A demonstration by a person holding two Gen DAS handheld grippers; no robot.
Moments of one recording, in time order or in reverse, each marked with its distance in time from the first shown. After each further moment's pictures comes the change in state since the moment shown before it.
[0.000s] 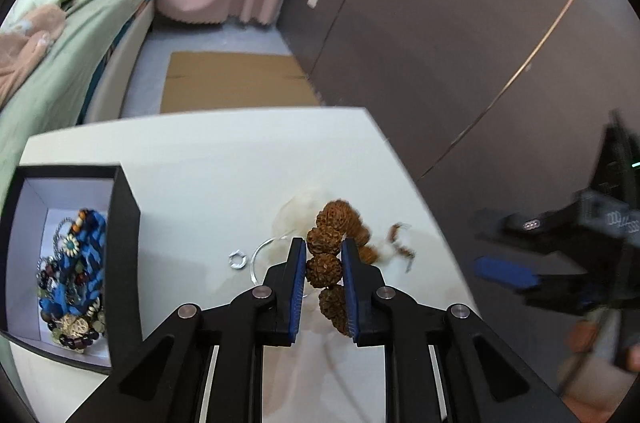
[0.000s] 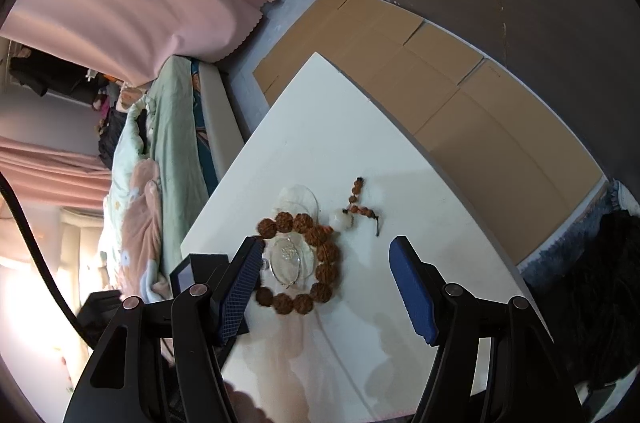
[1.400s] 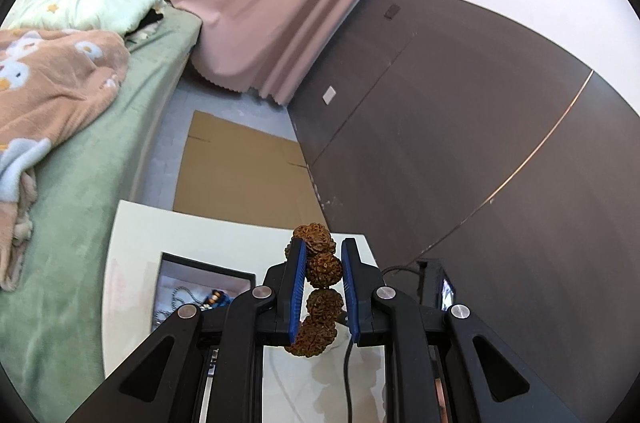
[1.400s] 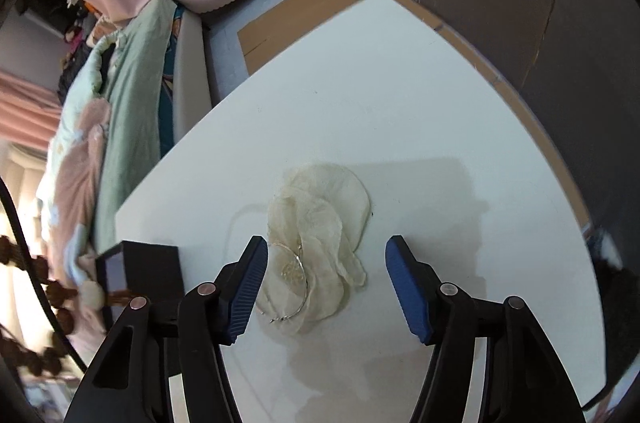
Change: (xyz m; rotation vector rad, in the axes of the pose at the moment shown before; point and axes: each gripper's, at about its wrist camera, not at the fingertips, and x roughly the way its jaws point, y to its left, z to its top) left arm -0.153 0.079 0.045 -0.184 -0.294 -0.084; right arm 0.098 0.062 -0.014 -0.232 0.046 -0.239
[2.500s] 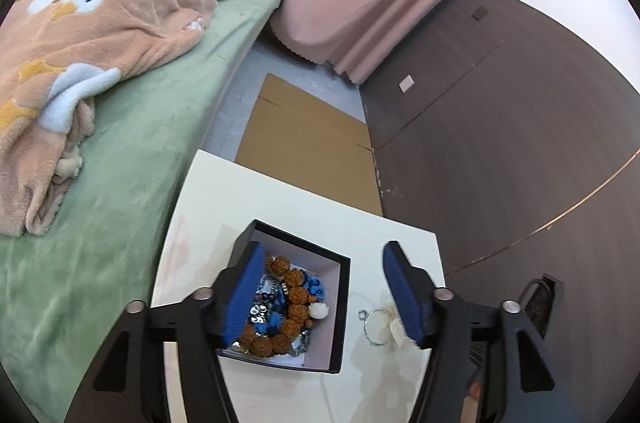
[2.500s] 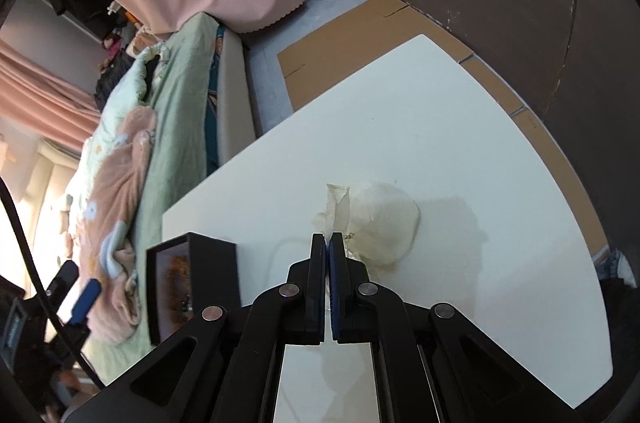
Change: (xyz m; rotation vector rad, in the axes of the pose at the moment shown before) left arm 0.018 0.069 -0.010 -0.204 0.077 0.196; right arm -0.050 0.010 -0.010 -0.015 -0.104 0.173
